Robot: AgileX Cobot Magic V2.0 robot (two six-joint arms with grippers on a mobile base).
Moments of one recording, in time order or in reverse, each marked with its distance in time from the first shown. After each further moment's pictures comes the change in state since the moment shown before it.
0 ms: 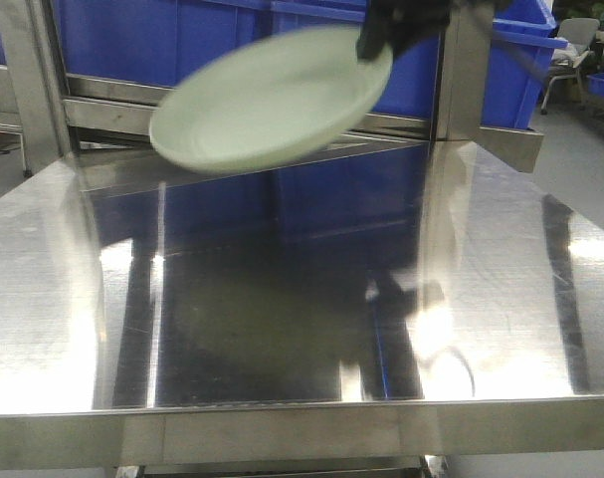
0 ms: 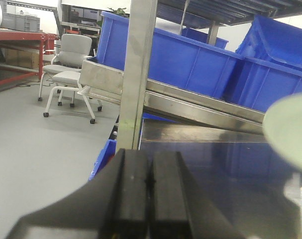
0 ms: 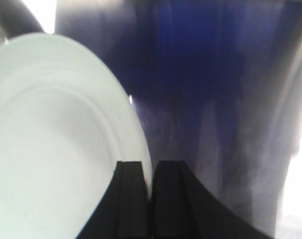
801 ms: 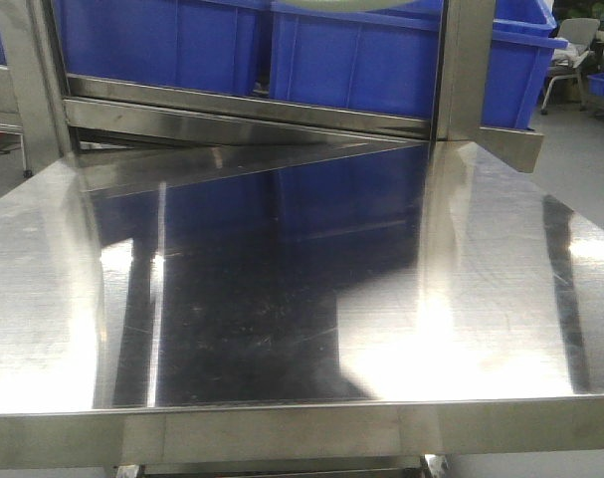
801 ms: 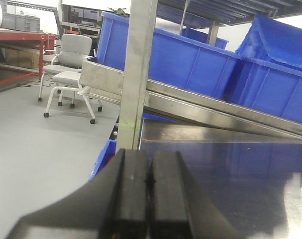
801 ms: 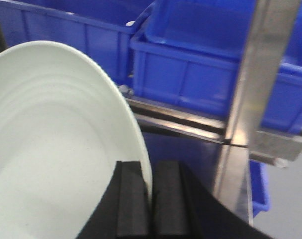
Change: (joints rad) left arm 0.000 0.000 0.000 0.000 0.000 0.000; right arm -0.063 -0.643 0.452 -0.259 -0.269 0.073
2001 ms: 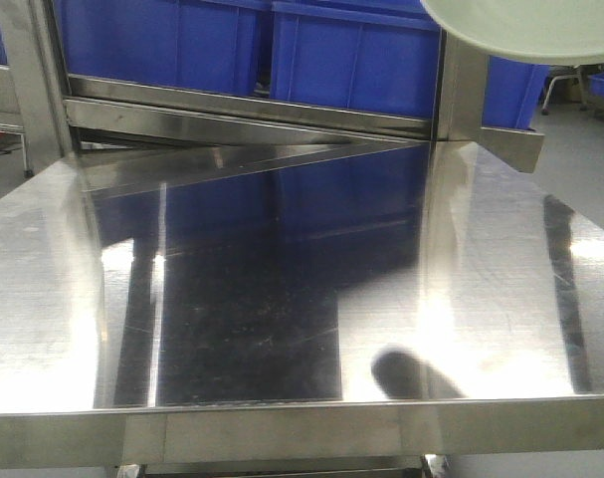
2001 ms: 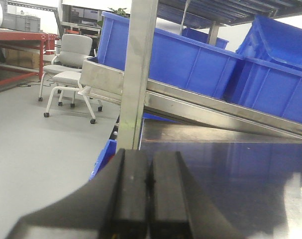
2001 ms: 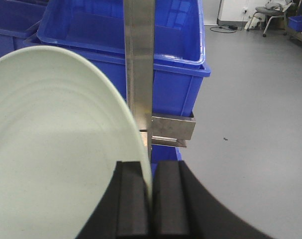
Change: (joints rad) left arm 0.000 0.000 0.000 0.000 0.000 0.000; right arm -0.299 -0.278 0.316 -0.034 -0.095 0.006
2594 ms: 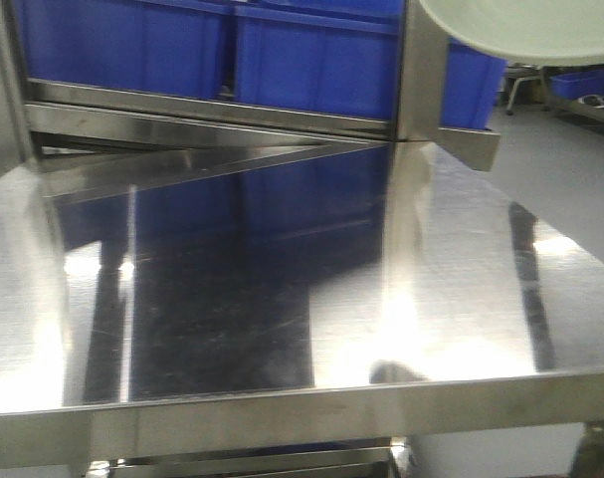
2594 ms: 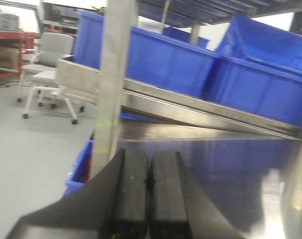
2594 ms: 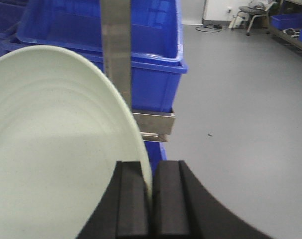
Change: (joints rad) left arm 0.000 0.000 0.000 0.000 0.000 0.000; right arm 0.000 0.004 0.000 0.000 -0.001 0.000
